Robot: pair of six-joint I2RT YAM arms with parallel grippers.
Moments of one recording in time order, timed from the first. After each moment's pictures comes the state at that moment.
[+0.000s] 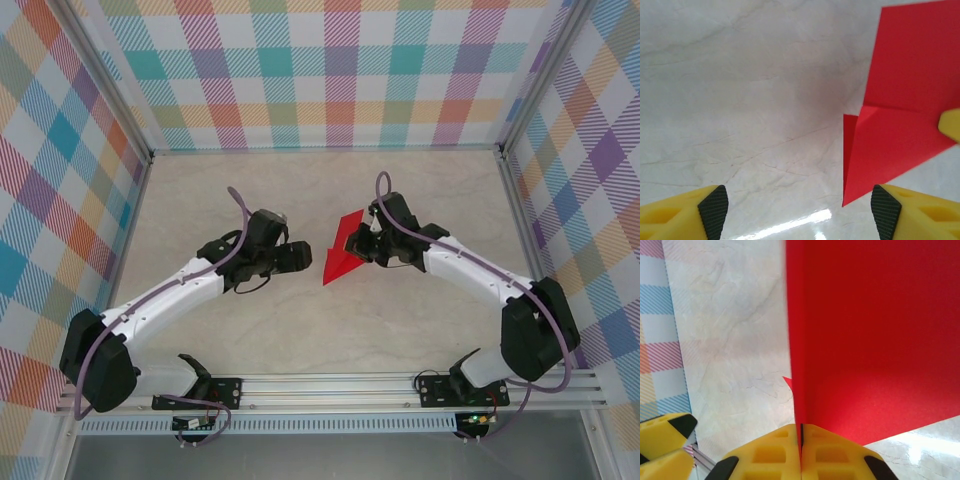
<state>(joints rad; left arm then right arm) -0.66 1.29 0.96 -0.54 -0.01 -0.66 0.60 1.46 1.02 -0.40 -0.32 0.95</state>
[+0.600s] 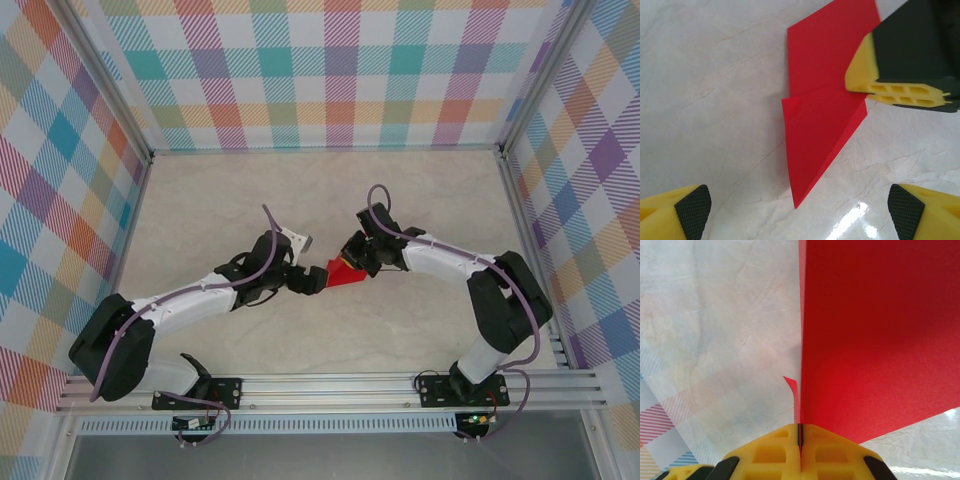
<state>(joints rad) -0.70 1.36 0.70 -0.06 0.11 -0.27 0.62 1.65 1.00 -0.33 -0.25 1.28</state>
